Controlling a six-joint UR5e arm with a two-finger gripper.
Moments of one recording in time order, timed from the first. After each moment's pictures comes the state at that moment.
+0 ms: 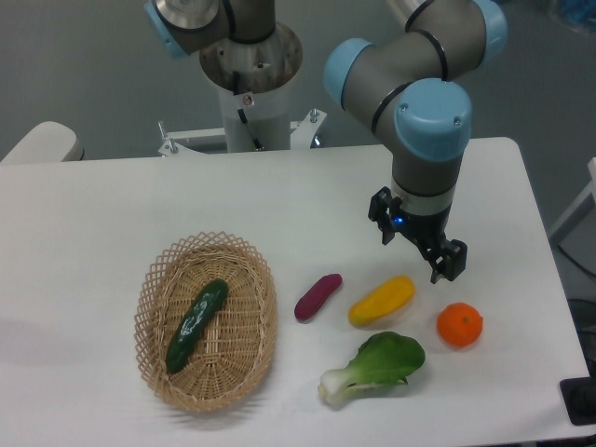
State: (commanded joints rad) arm 2.58 -1.93 -1.45 -1.19 1.60 1.42
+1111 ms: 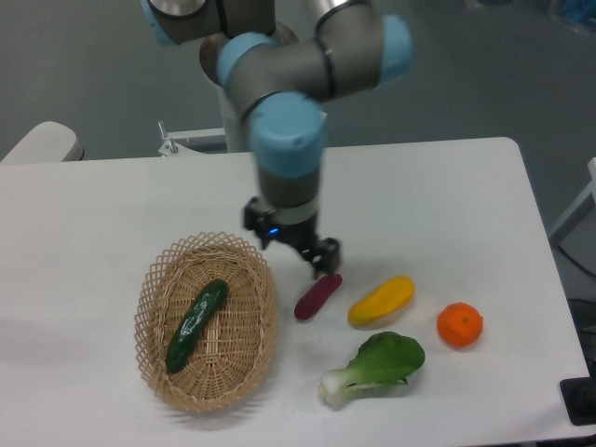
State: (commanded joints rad) arm 2.24 -1.90 -1.60 -1.21 1.57 0.70
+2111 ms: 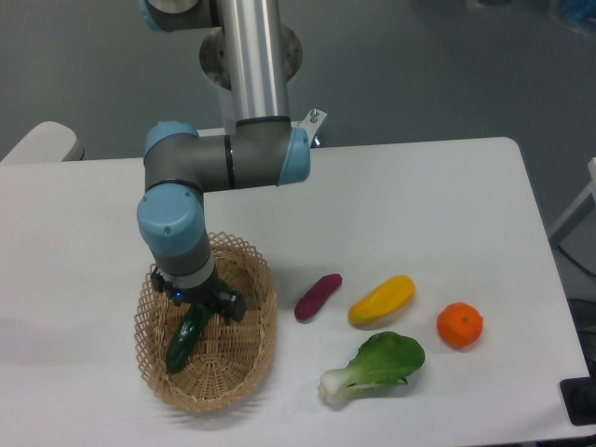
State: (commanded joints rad) arm 2.10 -2.07 -1.70 -0.89 1.58 0.51
